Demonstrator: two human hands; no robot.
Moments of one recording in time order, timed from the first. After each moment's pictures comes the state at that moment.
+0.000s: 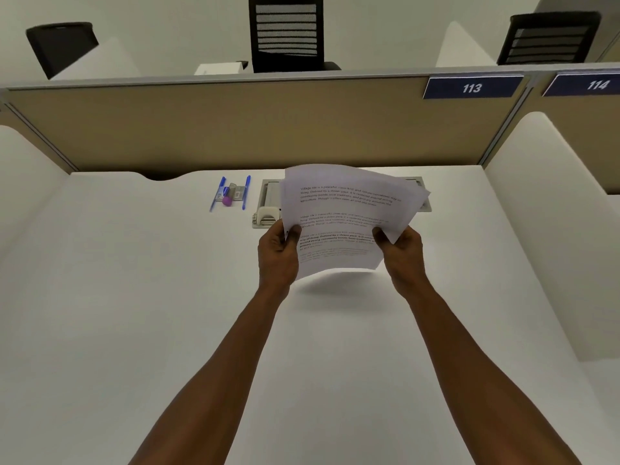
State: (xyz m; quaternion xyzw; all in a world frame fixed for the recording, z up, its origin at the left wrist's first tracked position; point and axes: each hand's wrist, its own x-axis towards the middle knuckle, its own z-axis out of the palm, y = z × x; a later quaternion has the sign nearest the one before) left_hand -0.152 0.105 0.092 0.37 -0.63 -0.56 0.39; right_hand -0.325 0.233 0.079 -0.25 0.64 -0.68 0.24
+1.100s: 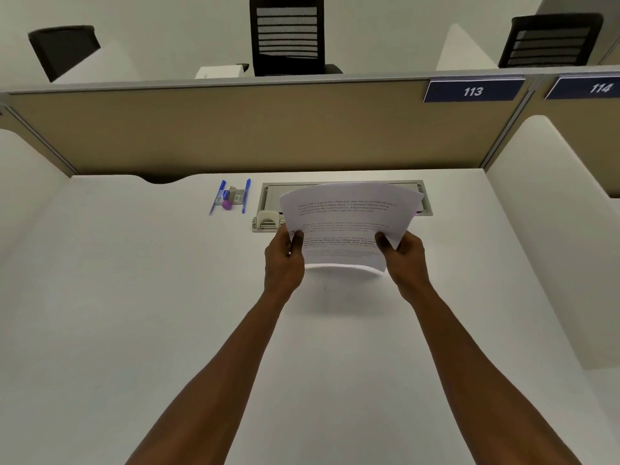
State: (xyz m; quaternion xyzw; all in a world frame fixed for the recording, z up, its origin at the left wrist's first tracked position) left_hand -0.163 0.097 0.072 0.41 -0.68 -0.52 0.32; right_hand -0.338 0.231 0.064 -0.25 0.69 -0.64 0.25
